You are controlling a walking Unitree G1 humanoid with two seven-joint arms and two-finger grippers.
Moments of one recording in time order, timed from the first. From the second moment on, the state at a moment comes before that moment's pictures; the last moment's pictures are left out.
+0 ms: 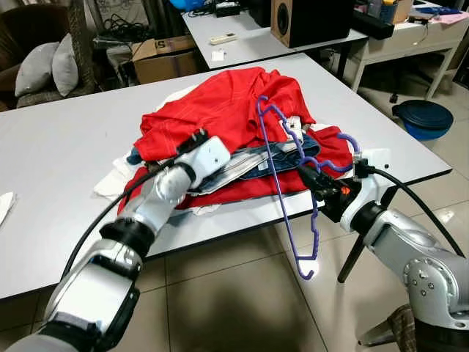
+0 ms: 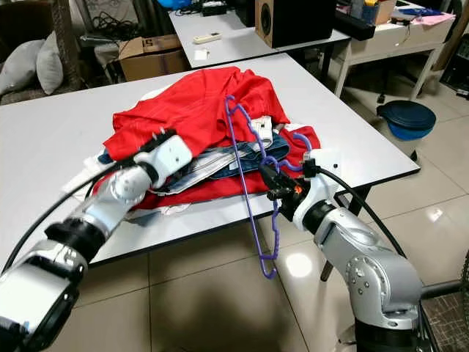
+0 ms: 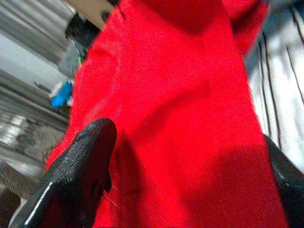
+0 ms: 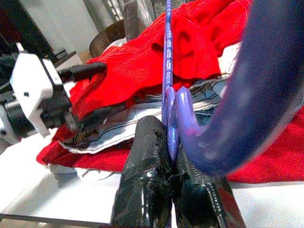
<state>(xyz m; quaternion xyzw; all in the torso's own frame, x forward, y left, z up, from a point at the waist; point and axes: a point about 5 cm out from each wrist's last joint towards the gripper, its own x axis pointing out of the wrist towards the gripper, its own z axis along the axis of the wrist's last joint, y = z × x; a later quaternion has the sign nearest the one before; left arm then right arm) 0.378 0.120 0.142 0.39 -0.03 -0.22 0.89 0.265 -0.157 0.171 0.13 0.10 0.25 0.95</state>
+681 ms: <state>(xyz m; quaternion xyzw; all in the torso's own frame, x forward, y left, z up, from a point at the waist) 0.386 0.146 0.143 0.40 -0.01 -0.16 0.90 0.263 -0.158 0.167 0.13 0.11 0.25 0.95</state>
